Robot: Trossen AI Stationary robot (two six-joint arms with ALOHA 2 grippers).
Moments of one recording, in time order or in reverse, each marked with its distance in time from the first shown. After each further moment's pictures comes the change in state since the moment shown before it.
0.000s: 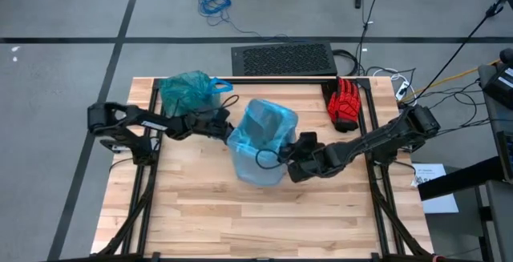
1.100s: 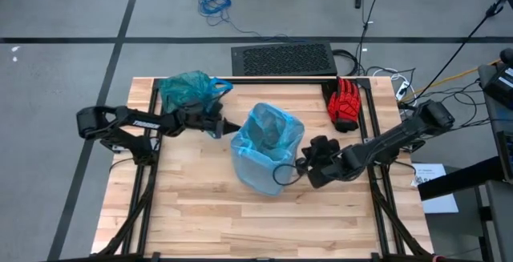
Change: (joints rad) left arm 0.115 -0.095 -0.056 0.064 0.139 -0.053; right arm 0.114 -0.179 -0.200 -0.054 0.033 -0.225
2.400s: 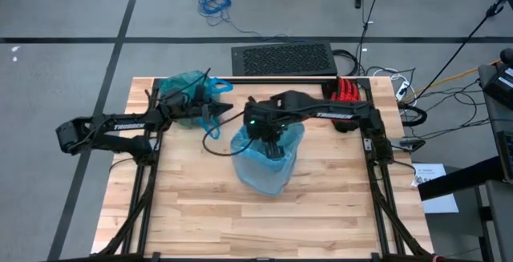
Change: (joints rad) left arm 0.125 -0.262 0.001 -0.016 -0.037 -0.017; right arm -0.436 0.645 1.407 -0.796 -0.806 -1.607
